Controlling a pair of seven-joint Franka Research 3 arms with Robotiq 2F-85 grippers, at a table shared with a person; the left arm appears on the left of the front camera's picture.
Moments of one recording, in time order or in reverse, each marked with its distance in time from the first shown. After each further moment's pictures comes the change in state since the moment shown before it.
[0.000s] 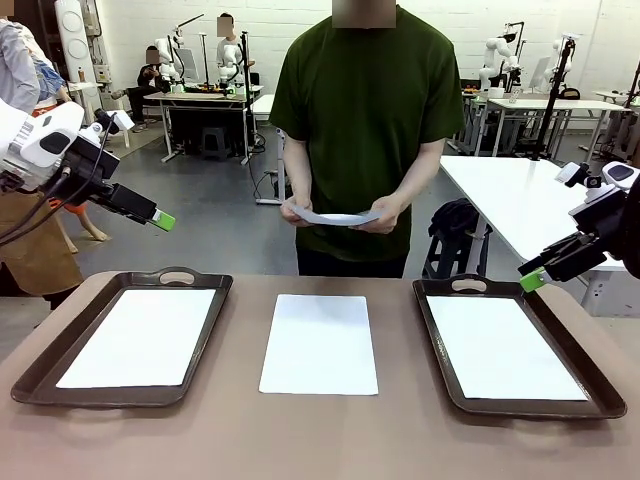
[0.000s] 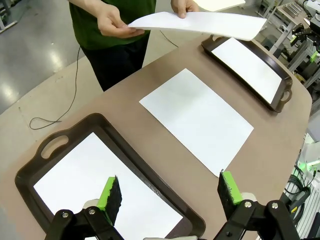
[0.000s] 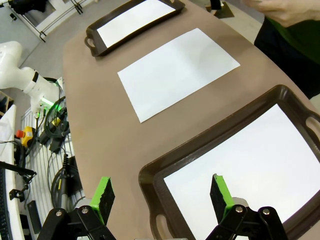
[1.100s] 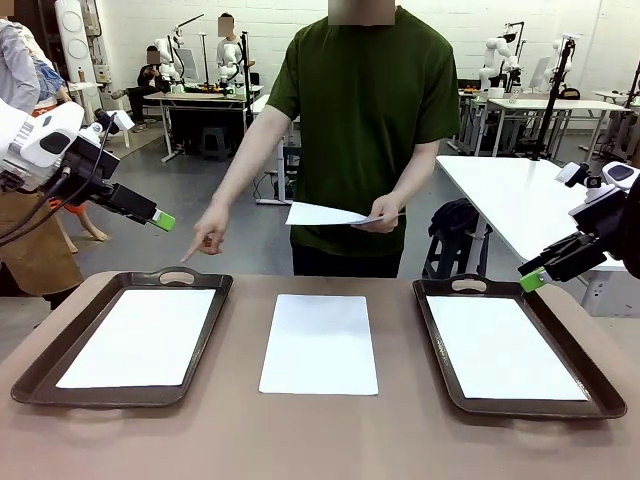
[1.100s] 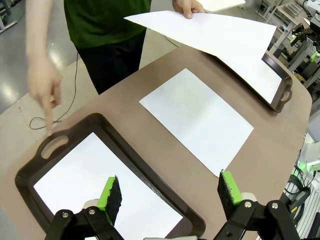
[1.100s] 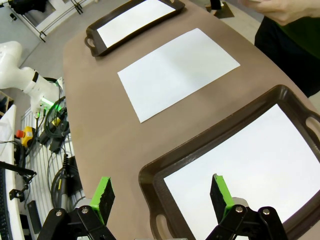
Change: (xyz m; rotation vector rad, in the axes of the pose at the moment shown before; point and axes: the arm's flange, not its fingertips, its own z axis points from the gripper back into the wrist) left arm 0.000 0.000 0.000 0.000 0.000 0.000; right arm 0.000 0.000 0.000 0.000 0.000 0.000
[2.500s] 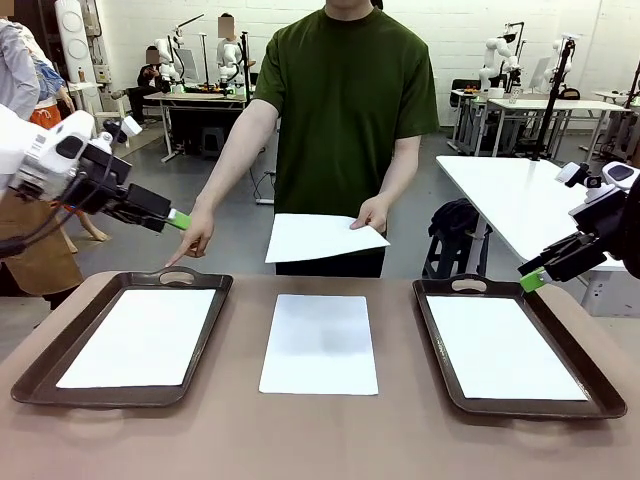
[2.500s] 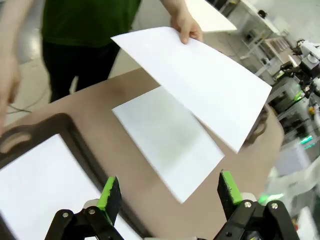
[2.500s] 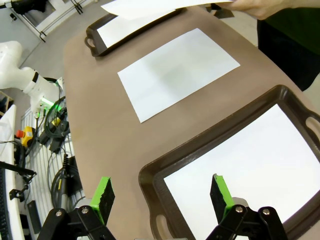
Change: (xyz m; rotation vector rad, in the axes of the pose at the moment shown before) left arm 0.001 0.008 -0.044 -0.152 -0.065 0.252; right arm 0.000 0.000 0.000 0.000 0.000 0.000
